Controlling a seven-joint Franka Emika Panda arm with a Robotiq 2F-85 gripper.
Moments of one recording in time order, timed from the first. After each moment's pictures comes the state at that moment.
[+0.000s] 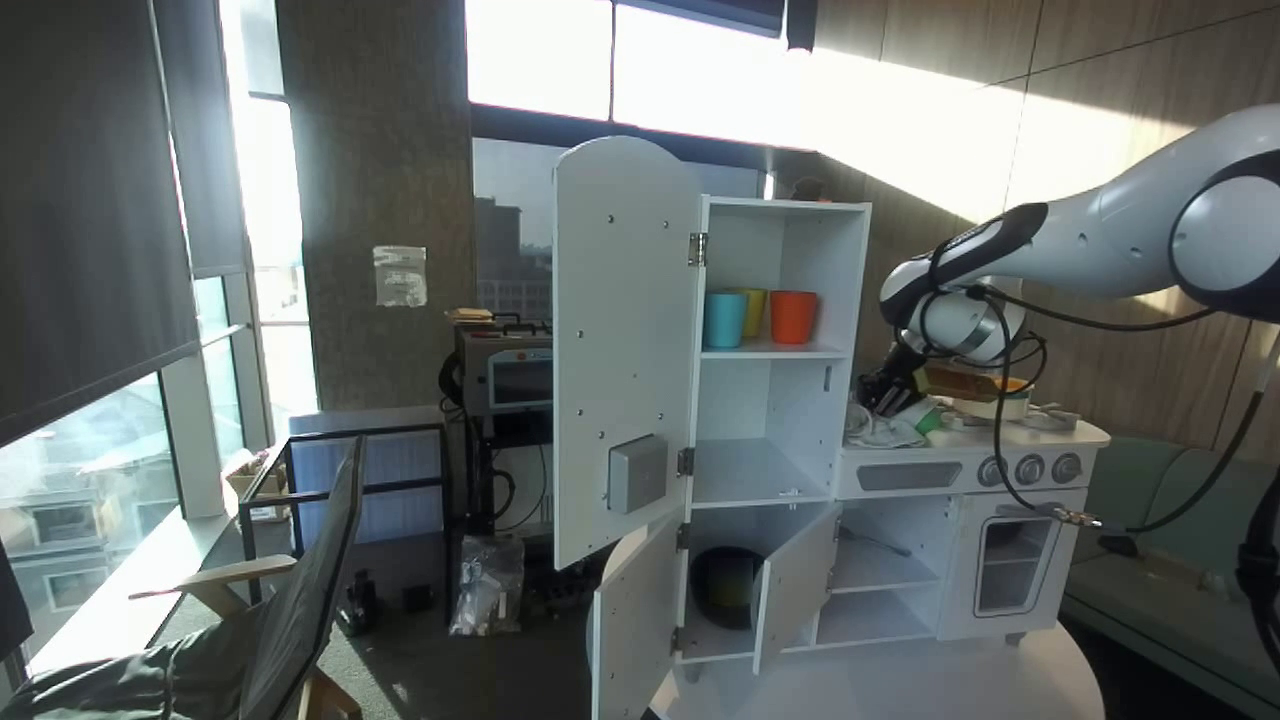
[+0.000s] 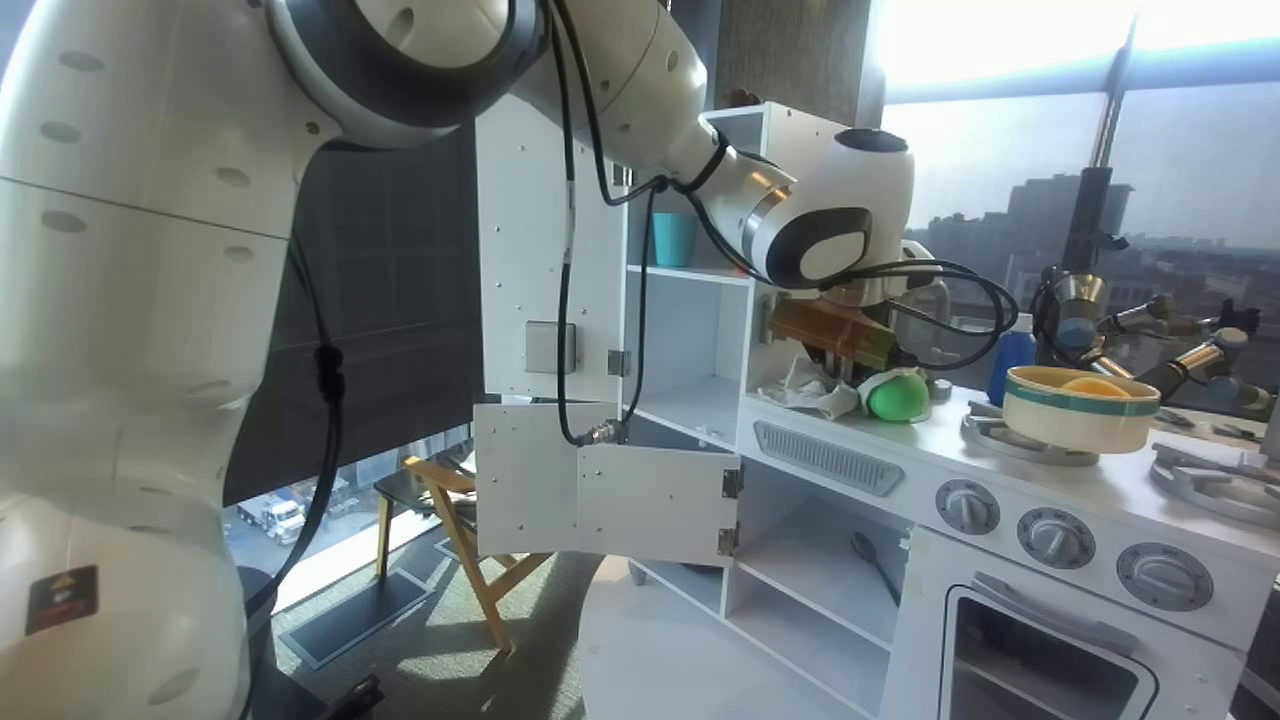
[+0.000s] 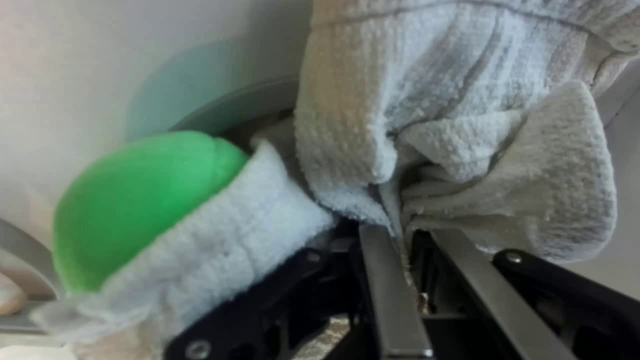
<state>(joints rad) -0.30 0.24 -0.13 -1.79 0.44 2.47 -0.51</state>
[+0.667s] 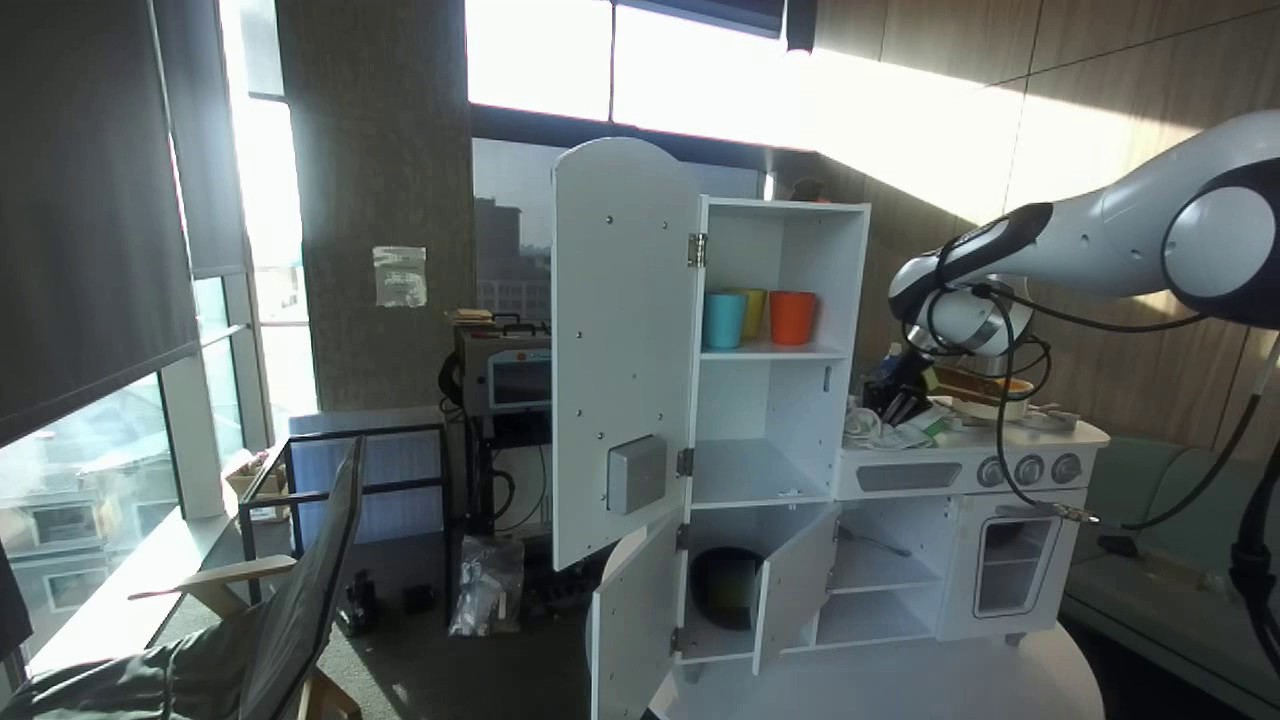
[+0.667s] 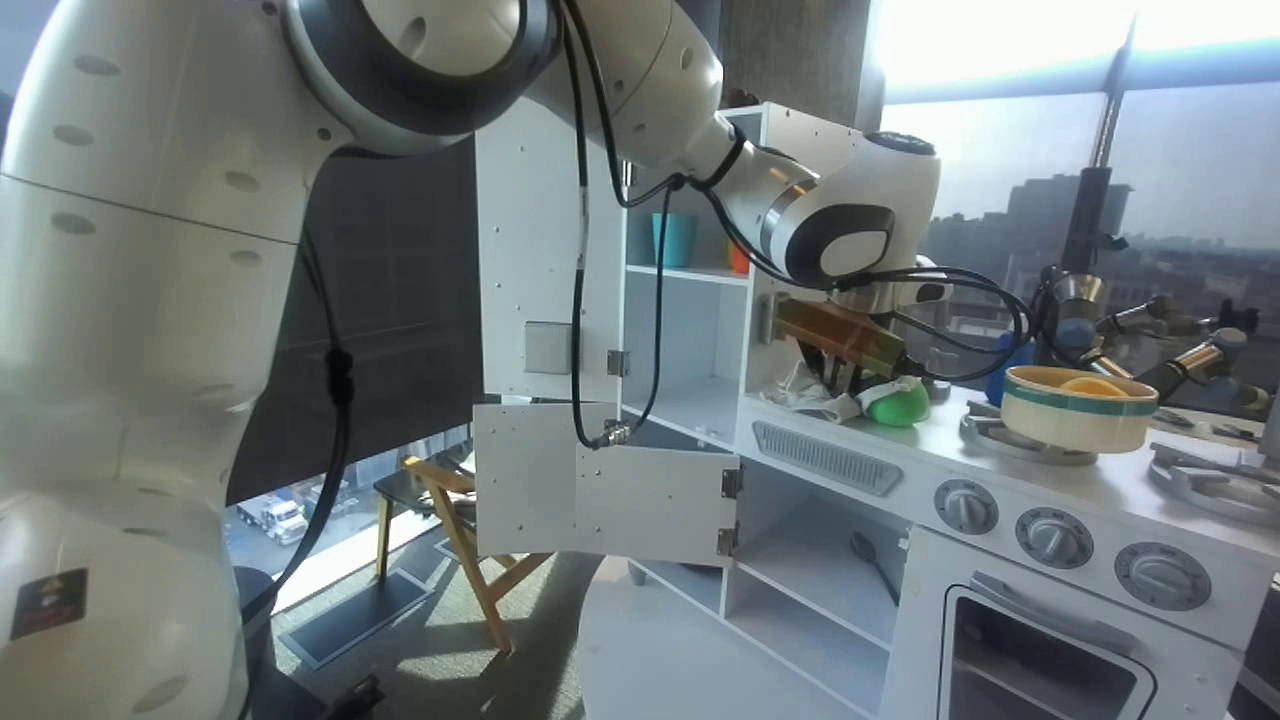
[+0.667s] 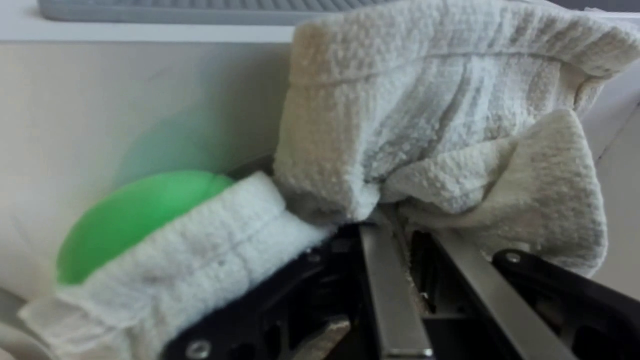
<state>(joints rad) -0.33 0.27 -0.13 -1.74 0.45 2.31 -0.50</state>
